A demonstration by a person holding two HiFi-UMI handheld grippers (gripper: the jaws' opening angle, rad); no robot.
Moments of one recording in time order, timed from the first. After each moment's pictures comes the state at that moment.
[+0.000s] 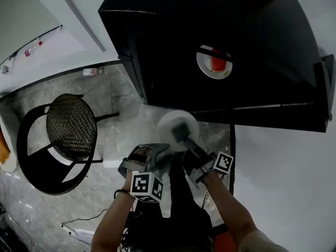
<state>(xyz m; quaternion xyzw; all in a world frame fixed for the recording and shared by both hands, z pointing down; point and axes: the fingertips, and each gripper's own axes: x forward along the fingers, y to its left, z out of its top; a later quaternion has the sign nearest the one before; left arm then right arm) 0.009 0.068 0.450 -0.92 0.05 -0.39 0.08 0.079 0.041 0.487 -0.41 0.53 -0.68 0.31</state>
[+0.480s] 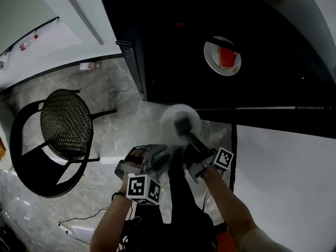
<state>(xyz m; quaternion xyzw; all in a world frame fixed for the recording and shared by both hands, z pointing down) -0.003 0.065 0.483 -0.92 0.06 -0.38 0.06 0.090 0.028 0.538 -0.43 0.52 -0.67 0.32</state>
